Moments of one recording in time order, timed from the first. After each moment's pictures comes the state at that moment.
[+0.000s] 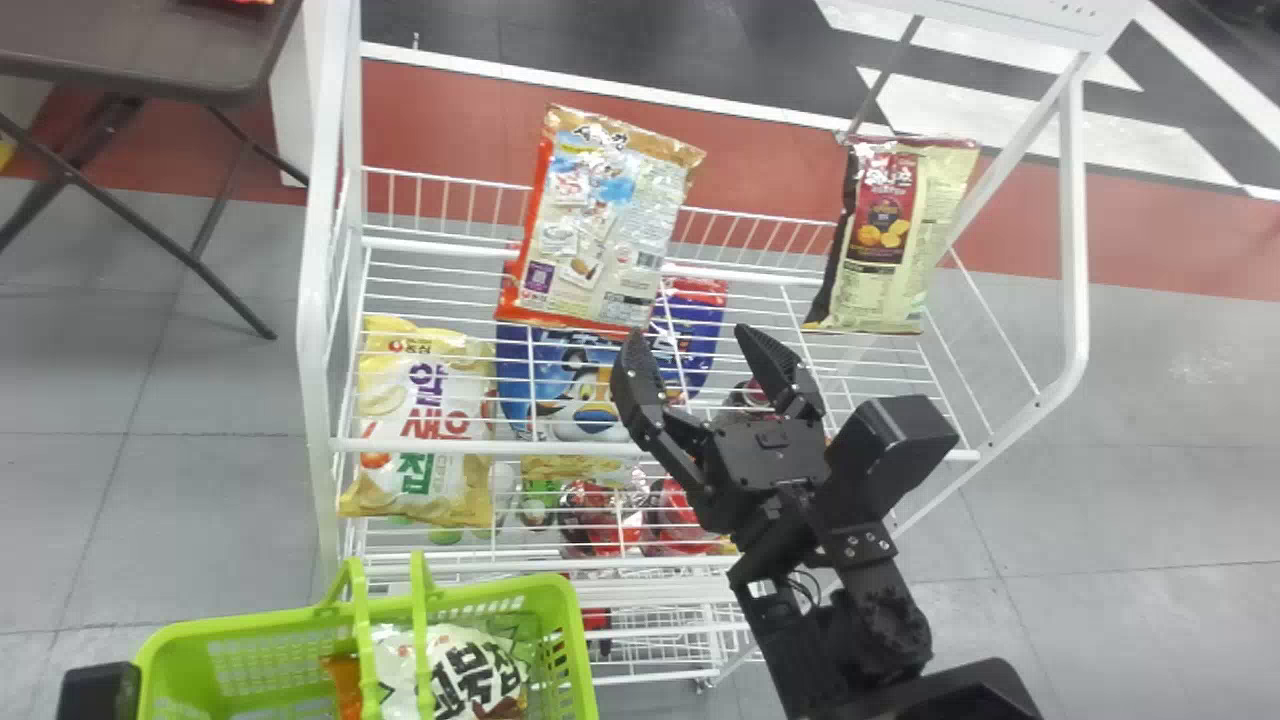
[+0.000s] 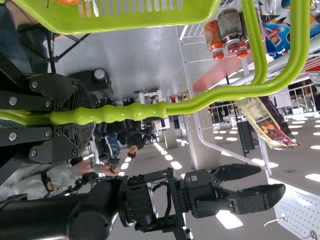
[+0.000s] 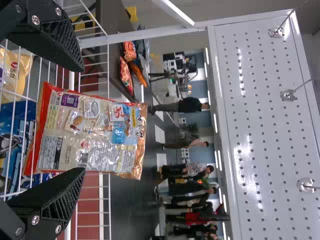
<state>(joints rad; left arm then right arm) 0.47 0.05 0.02 -1.87 0.42 1.17 -1.17 0.53 -0.10 0.03 -2.17 -0.14 0.08 0.06</state>
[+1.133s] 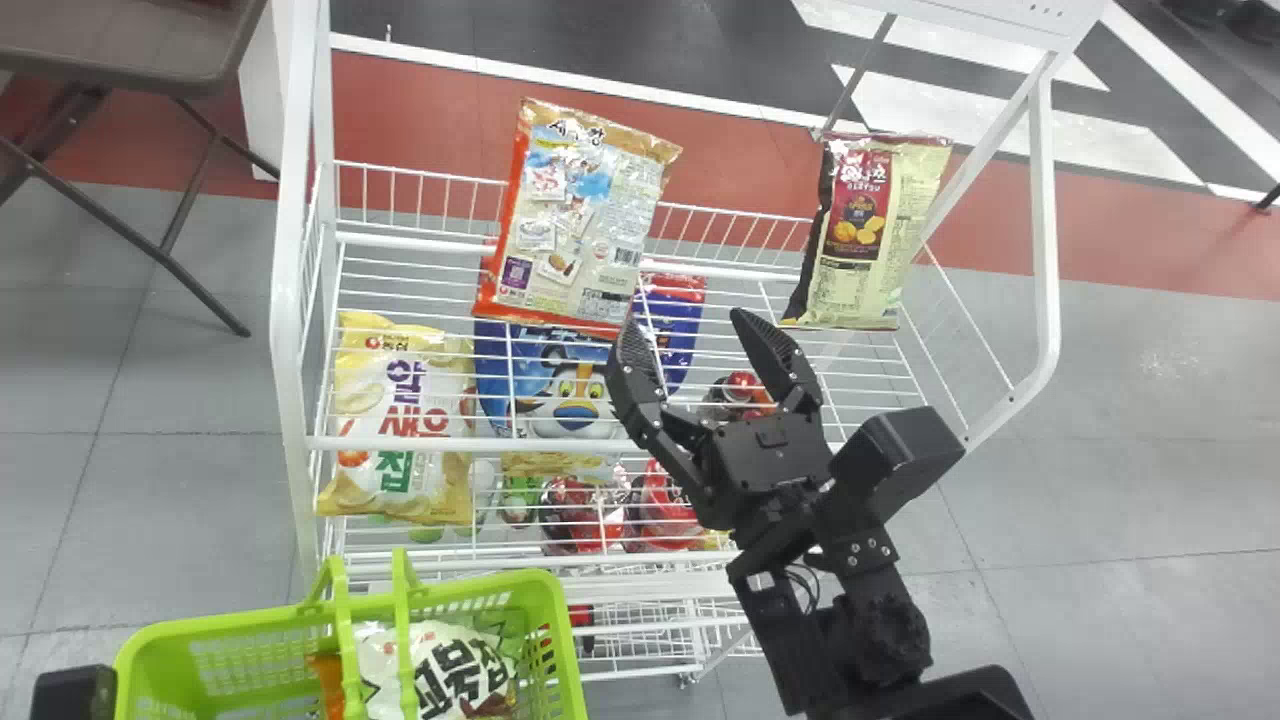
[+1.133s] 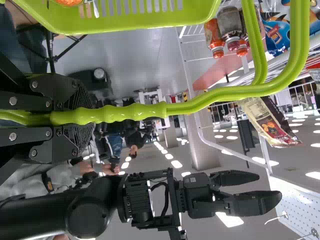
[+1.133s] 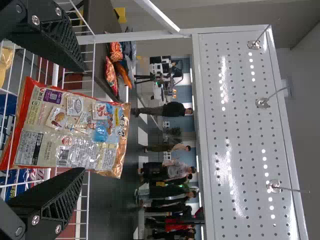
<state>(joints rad) 0.47 0.05 0.02 -1.87 0.42 1.16 -1.17 0.55 -0.11 0.01 -2.15 -0.14 -0.01 0.12</state>
